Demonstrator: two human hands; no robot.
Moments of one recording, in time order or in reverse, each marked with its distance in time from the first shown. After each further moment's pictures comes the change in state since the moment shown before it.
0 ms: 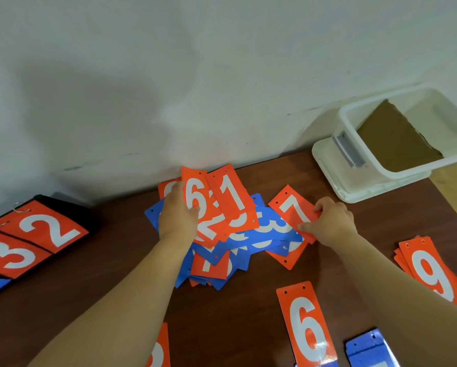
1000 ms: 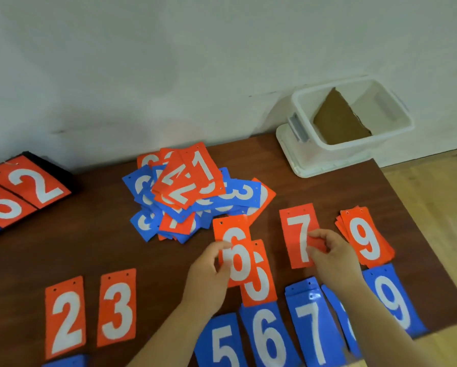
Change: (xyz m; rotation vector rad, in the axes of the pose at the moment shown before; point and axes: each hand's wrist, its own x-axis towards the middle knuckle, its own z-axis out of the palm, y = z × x) left_hand -0.257 0.050 0.035 -0.335 -0.329 -0.020; right_hand -0.149 0.140 -0.015 0.635 0.001 -0.068
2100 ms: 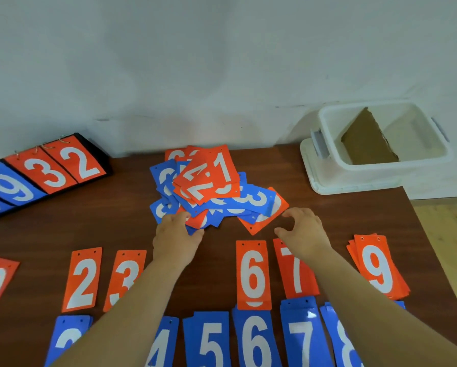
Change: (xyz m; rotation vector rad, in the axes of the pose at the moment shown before) left_hand 0.050 -0.006 -0.055 0.517 0.299 -0.253; right_hand 0.074 -0.061 0.036 -0.574 -0.205 -0.328
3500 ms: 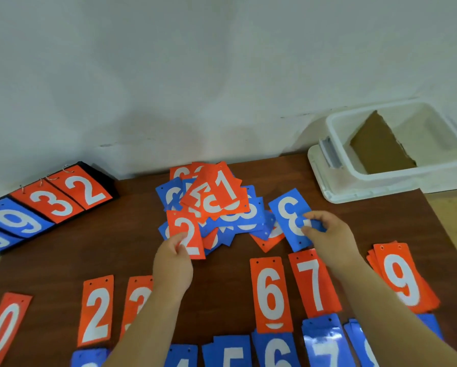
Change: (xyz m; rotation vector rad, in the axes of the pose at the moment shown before) left_hand 0.010 -0.017 -0.017 -0.494 0.048 -0.223; right_hand 0.003 -0.004 -0.016 0.656 0.139 0.134
